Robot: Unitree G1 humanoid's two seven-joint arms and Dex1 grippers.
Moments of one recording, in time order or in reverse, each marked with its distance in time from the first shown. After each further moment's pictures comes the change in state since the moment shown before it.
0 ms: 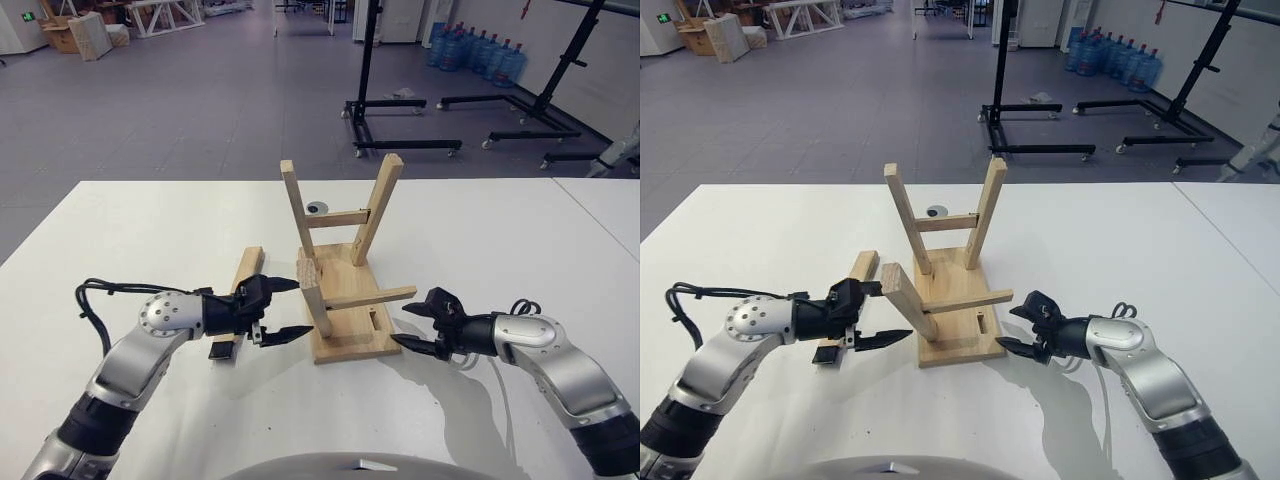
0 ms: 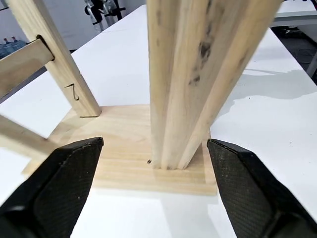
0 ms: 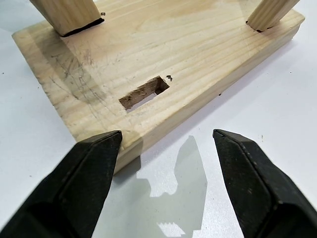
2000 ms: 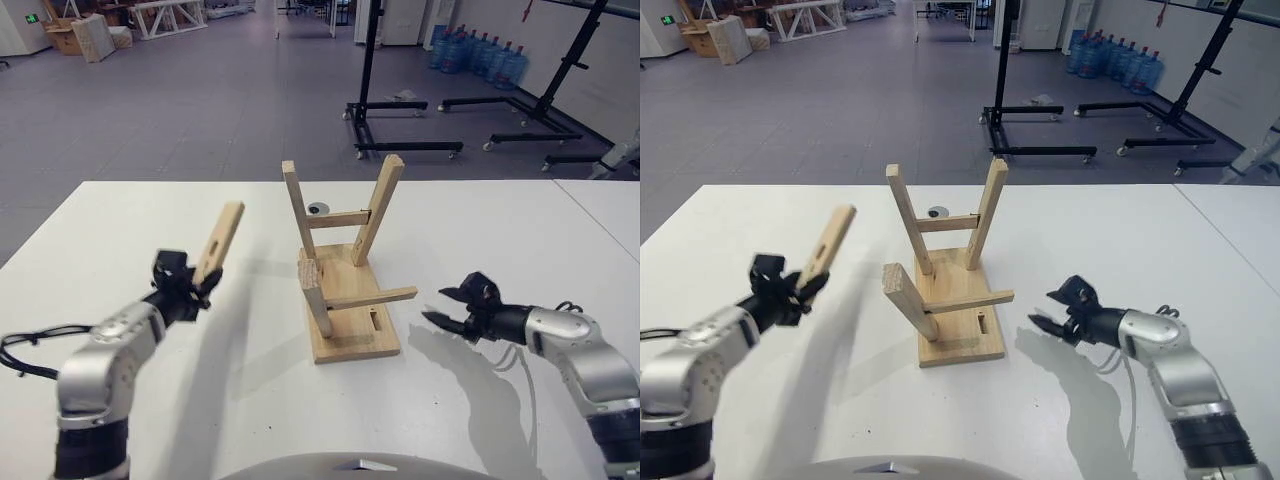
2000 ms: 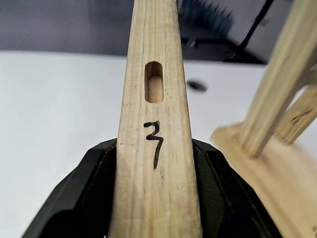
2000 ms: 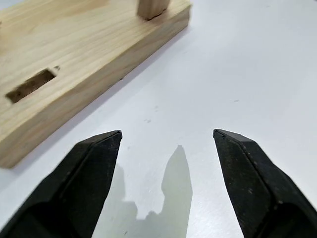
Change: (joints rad) left arm -0.072 -0.233 0.549 -0.062 -0.235 0.622 0.553; right arm -0.104 0.008 -0.258 0.255 0.104 -0.016 -0.044
